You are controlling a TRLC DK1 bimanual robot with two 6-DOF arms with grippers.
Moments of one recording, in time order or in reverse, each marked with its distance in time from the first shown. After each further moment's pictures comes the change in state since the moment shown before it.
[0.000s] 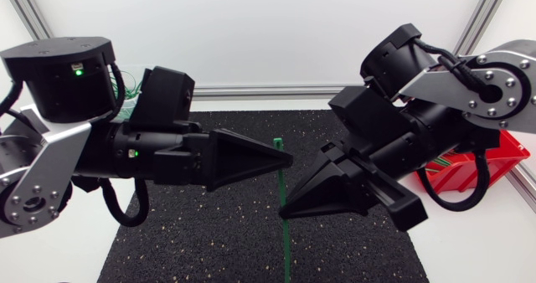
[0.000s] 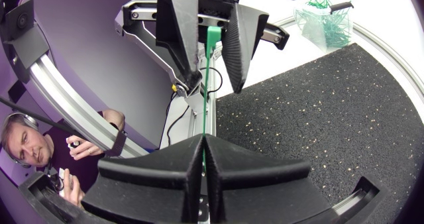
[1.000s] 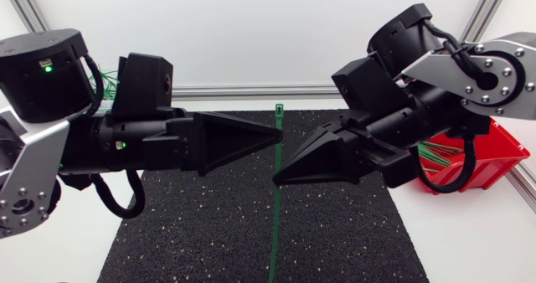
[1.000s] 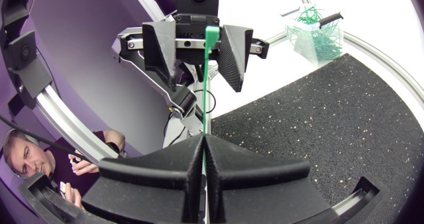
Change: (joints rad) left arm 0.037 -0.037 -0.021 0.080 -0.079 0.000; right arm -0.050 0.030 0.033 0.131 -0.063 0.133
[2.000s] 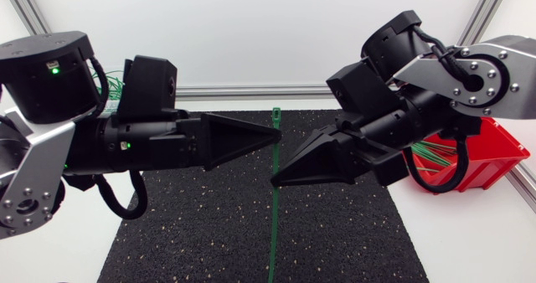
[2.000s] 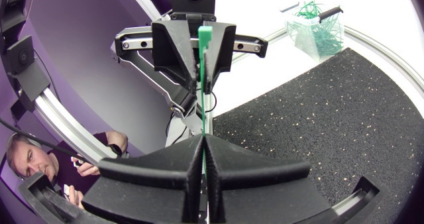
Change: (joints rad) left arm -0.006 0.012 0.000 0.001 -0.008 -0.019; right arm 0.000 0.026 0.000 0.001 -0.011 0.003
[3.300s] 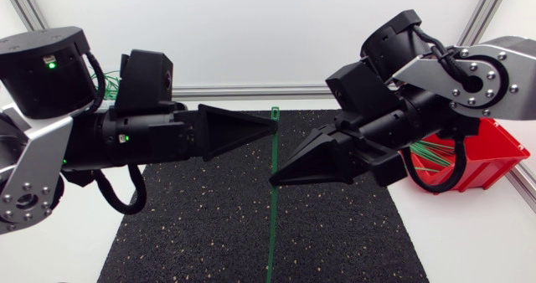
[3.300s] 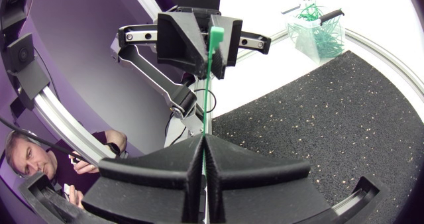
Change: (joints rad) left arm 0.020 0.005 0.010 0.008 -0.015 -0.027; right arm 0.006 0.000 -0.003 0.019 0.000 0.000
